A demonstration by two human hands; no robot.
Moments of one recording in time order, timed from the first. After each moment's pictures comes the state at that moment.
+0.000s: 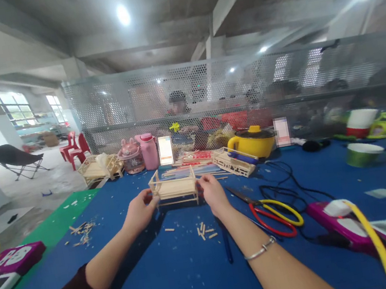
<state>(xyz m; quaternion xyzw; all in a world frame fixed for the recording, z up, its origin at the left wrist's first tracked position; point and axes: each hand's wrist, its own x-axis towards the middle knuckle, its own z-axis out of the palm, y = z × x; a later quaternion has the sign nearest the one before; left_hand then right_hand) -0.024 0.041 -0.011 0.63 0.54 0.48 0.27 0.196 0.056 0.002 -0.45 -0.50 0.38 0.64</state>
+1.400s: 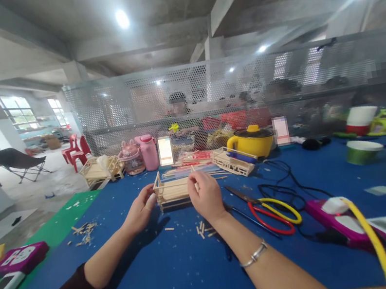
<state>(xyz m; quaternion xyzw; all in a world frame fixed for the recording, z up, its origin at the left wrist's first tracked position) -0.031 0.036 -0.009 0.72 0.42 0.48 0.29 0.183 0.021 0.026 -0.44 -0.71 -0.09 0.54</state>
